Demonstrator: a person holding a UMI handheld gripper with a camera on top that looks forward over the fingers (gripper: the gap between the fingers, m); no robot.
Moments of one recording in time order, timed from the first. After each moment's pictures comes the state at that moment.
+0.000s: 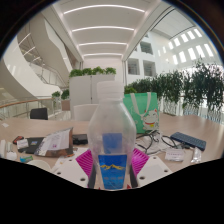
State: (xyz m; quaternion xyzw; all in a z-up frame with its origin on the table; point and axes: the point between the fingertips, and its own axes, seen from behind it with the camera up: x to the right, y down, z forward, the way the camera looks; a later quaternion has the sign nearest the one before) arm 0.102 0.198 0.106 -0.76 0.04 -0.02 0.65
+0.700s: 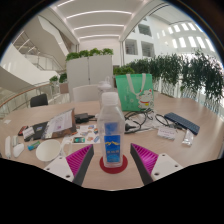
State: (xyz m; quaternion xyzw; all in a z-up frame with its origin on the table) arm 0.092 0.113 0.077 -0.83 0.06 -0.01 0.56
